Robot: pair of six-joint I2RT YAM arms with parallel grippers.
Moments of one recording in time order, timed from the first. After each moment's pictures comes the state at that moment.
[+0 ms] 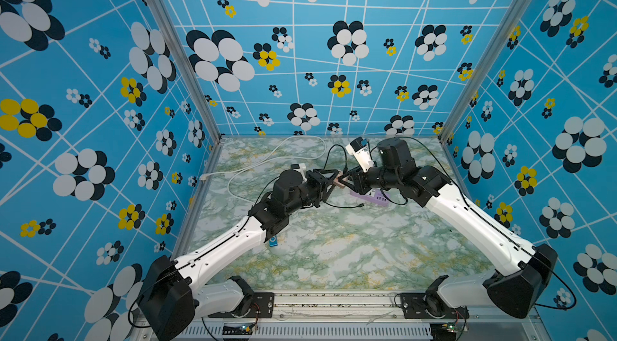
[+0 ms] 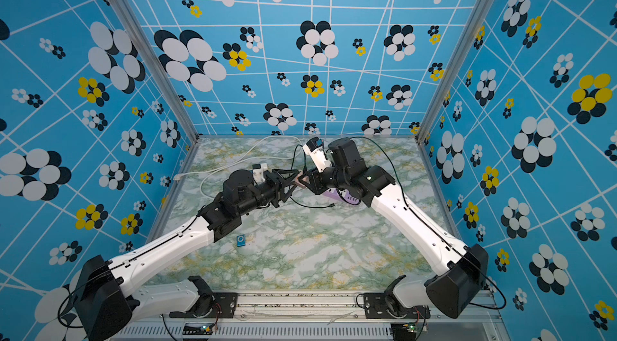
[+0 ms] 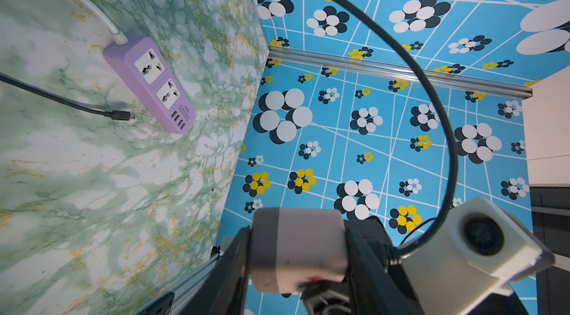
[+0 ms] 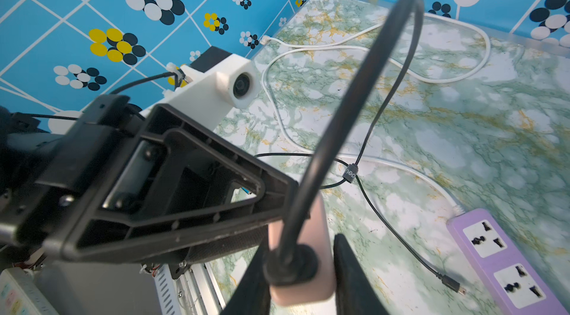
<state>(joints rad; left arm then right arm) -0.71 1.22 0.88 0.16 0.18 -1.66 0.63 1.39 1.39 -0.62 -0.35 0.14</state>
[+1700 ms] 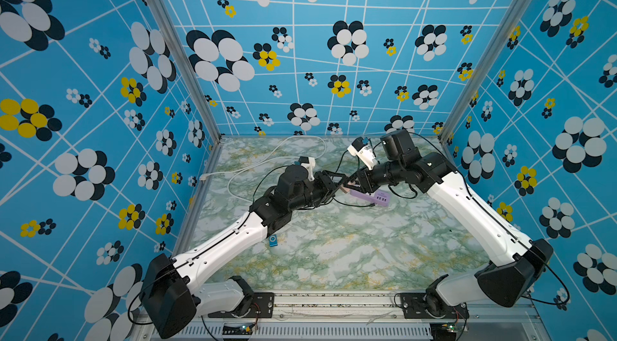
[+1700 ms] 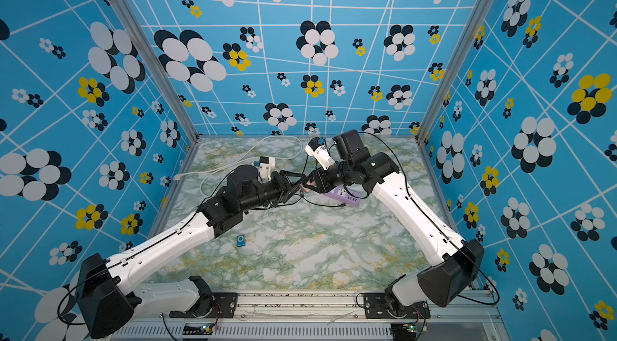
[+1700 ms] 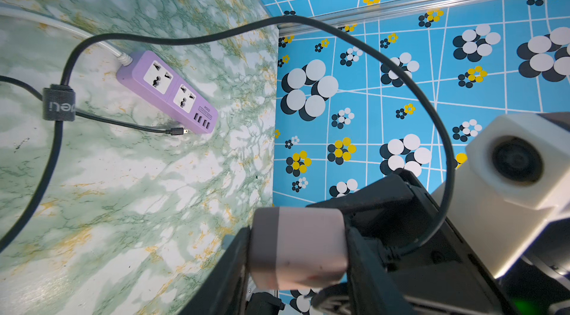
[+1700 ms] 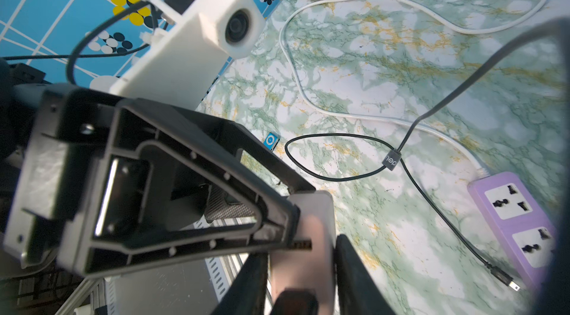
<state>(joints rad) -0.74 1.24 0.99 0.00 0.25 -1.34 0.56 1.47 1.59 -0.93 -0.51 0.05</state>
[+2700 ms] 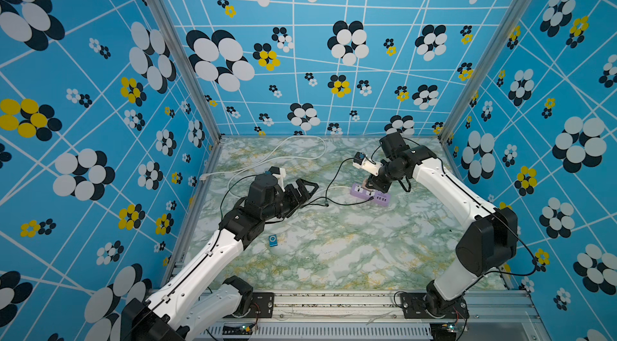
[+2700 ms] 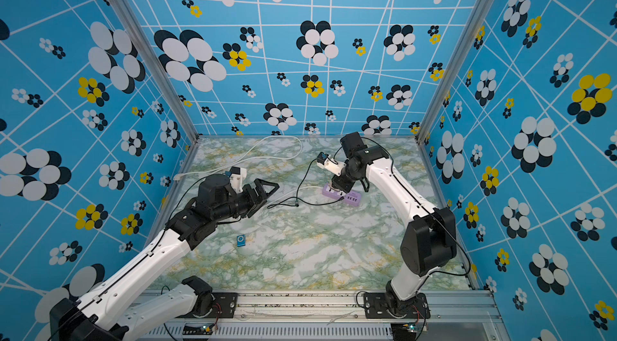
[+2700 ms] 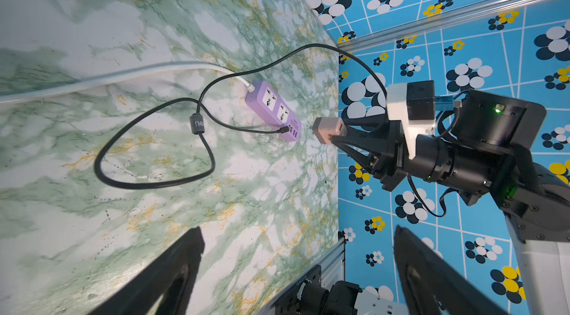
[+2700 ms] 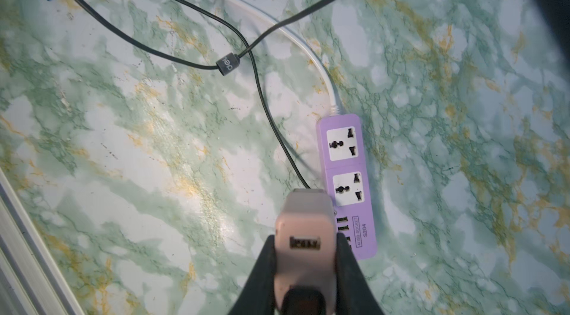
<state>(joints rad) -0.49 0.99 0.82 -0.28 0.36 -1.07 0.37 1.69 1.53 -1.00 -0.21 -0.67</state>
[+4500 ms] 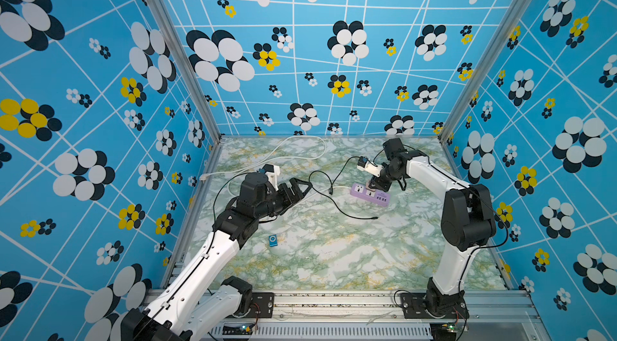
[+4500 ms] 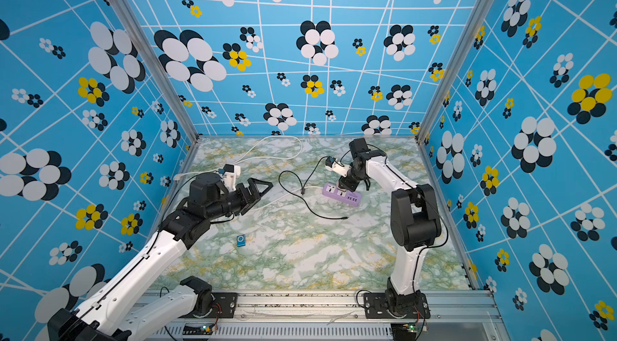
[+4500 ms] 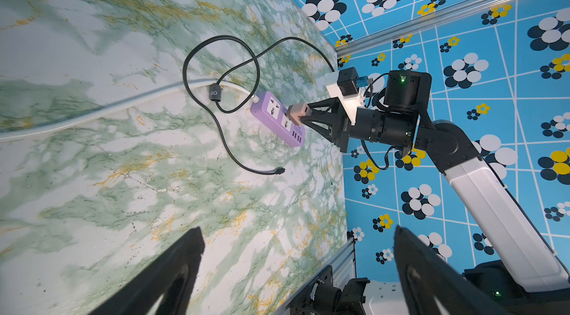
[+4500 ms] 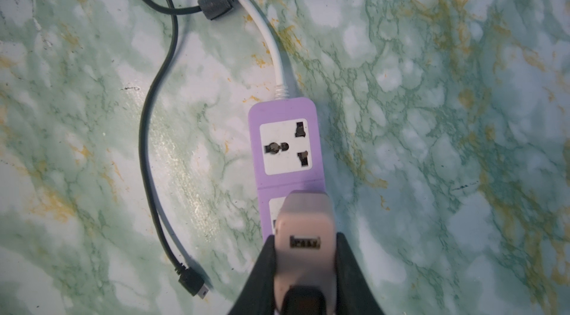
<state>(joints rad) -0.39 0.97 0.82 -0.30 0.43 -0.98 0.24 1.89 1.47 -0.79 -0.27 -0.80</state>
